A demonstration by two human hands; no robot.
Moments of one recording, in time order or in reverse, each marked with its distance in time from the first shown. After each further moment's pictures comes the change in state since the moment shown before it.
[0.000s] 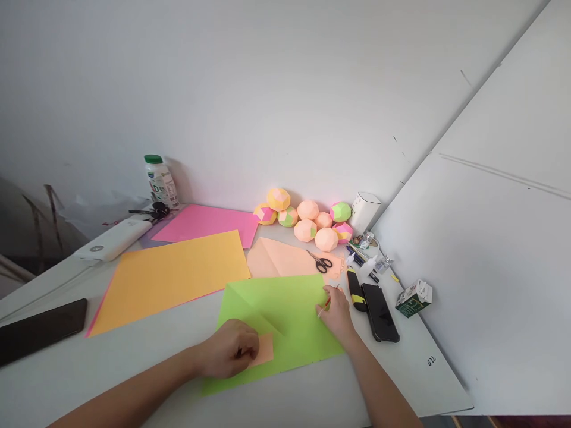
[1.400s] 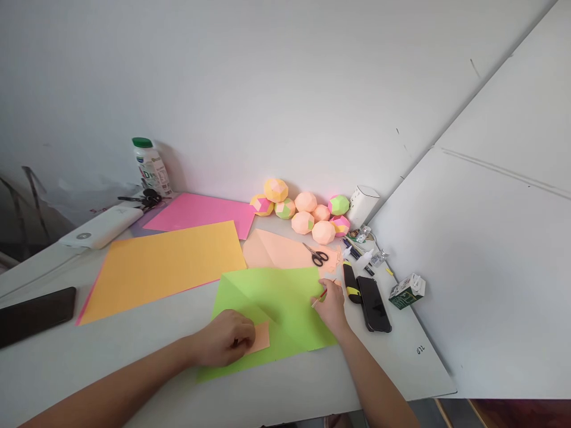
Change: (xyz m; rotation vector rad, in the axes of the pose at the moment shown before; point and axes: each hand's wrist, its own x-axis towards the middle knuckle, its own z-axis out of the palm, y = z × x) left_hand -0.002 0.001 0.000 0.026 -0.011 -0.005; right_hand -0.004 -0.005 0.004 0.076 0.038 0.117
